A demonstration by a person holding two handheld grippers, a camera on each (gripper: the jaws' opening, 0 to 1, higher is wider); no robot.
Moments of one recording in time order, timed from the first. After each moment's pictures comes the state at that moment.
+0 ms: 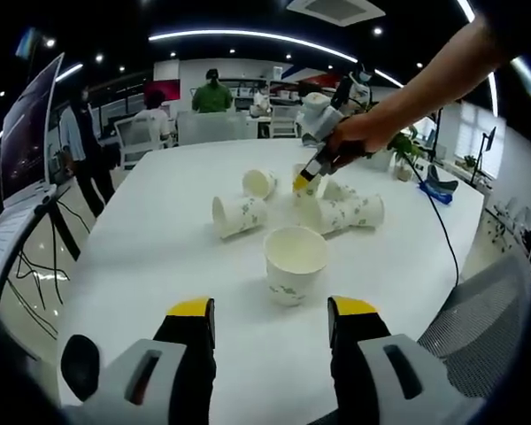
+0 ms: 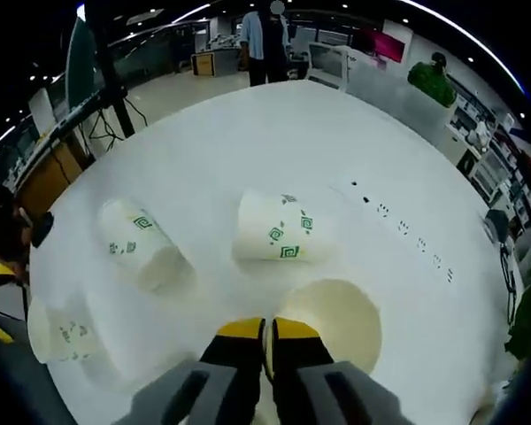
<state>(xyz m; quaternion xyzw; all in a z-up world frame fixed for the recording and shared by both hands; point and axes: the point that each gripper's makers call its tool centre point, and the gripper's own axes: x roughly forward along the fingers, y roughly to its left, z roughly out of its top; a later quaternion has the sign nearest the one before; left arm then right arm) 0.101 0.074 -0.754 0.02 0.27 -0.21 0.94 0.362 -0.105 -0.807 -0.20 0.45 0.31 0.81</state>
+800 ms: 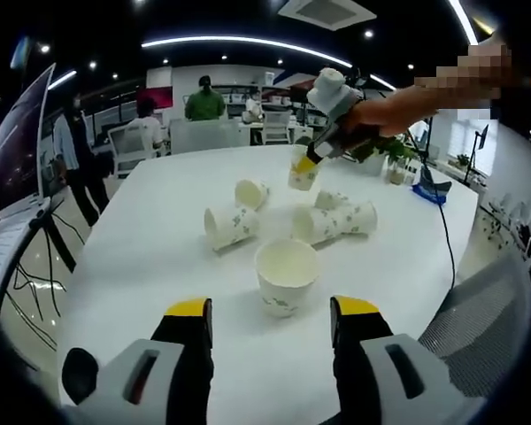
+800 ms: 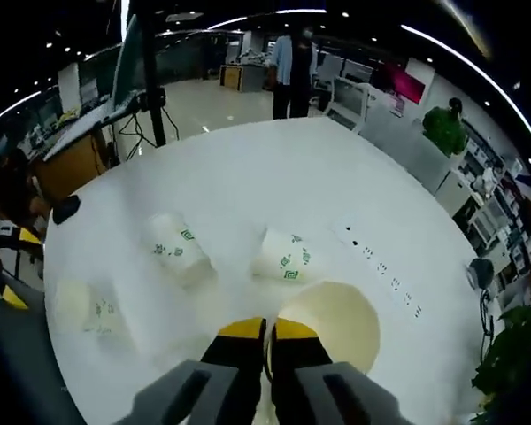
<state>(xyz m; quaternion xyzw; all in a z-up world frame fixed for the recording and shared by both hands) 0.105 0.062 -0.738 0.02 0.25 -0.23 0.94 0.324 -0.099 -0.741 -0.28 0.37 0.37 0.81</state>
